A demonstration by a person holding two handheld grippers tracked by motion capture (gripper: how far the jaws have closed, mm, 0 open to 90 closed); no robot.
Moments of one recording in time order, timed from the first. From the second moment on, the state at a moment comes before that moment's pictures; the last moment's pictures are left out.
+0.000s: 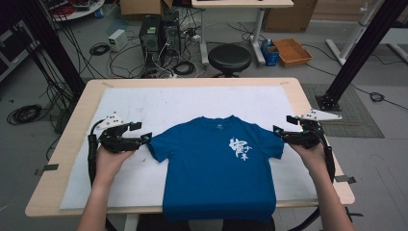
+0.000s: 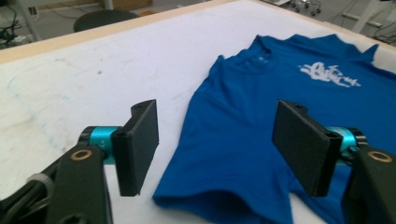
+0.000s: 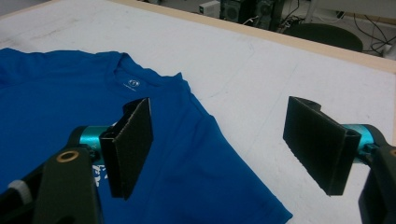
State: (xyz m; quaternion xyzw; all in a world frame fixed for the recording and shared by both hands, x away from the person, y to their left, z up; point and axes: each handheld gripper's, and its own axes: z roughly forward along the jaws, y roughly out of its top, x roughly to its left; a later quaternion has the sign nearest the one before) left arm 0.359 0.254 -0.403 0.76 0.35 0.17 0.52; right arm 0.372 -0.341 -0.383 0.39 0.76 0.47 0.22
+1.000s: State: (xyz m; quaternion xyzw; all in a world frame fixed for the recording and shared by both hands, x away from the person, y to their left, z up) left arm 0.385 0.250 -0.444 0.74 0.52 0.10 0.42; right arm 0.373 -0.337 -0.385 0.40 0.76 0.47 0.22
